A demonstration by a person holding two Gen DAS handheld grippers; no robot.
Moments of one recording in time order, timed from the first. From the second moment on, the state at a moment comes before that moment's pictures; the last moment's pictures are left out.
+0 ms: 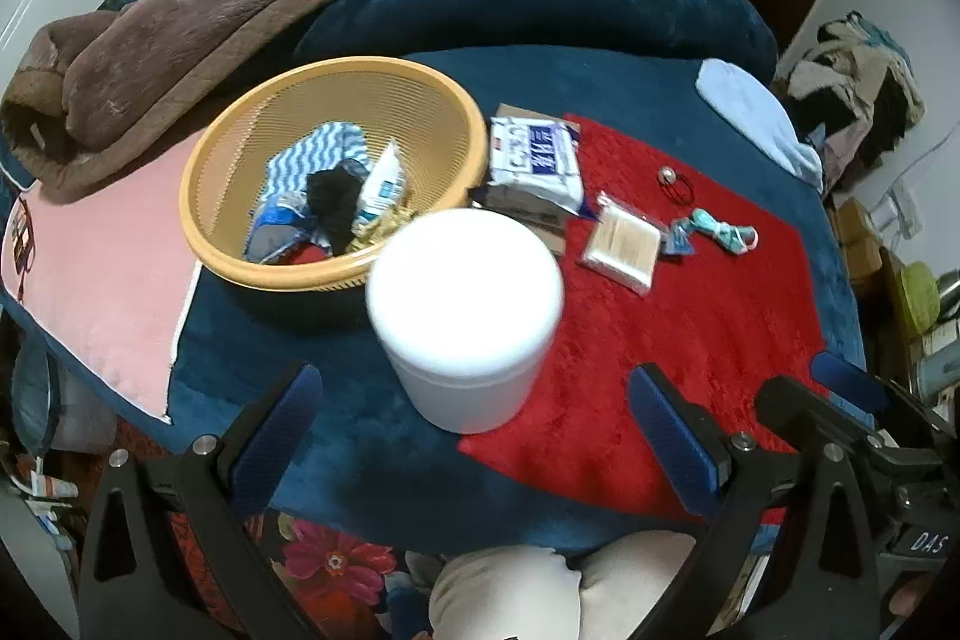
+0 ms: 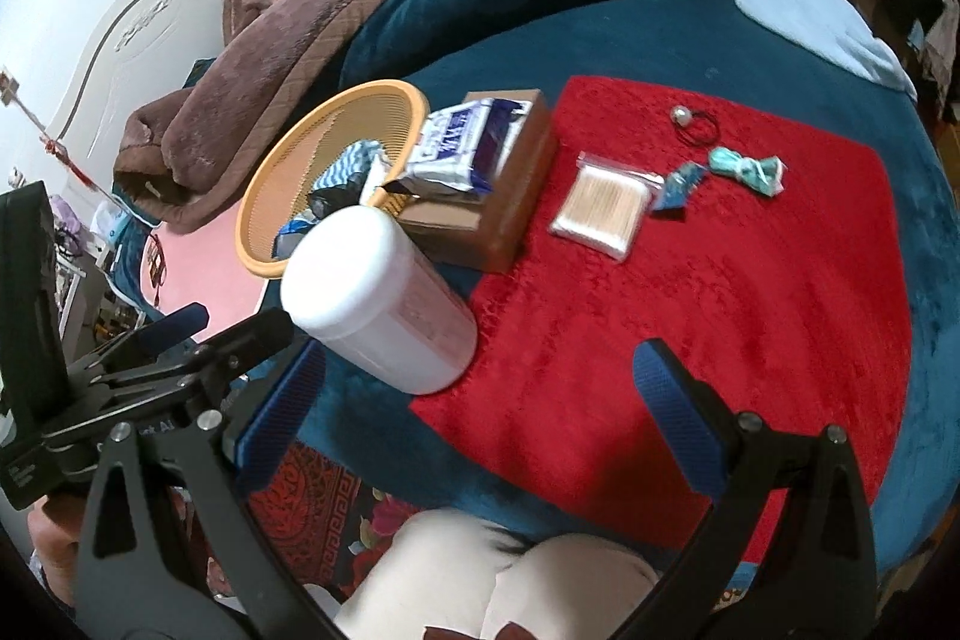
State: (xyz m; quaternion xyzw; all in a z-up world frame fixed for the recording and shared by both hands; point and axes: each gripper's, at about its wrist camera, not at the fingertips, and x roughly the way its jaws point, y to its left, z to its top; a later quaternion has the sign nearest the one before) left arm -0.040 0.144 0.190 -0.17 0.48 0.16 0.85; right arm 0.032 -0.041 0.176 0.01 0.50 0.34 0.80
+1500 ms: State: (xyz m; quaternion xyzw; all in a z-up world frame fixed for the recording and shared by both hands) left arm -0.007 0.052 0.104 -0.15 0.59 0.11 0.79; right arm 0.042 -0.147 0.090 0.07 0.58 0.28 0.77
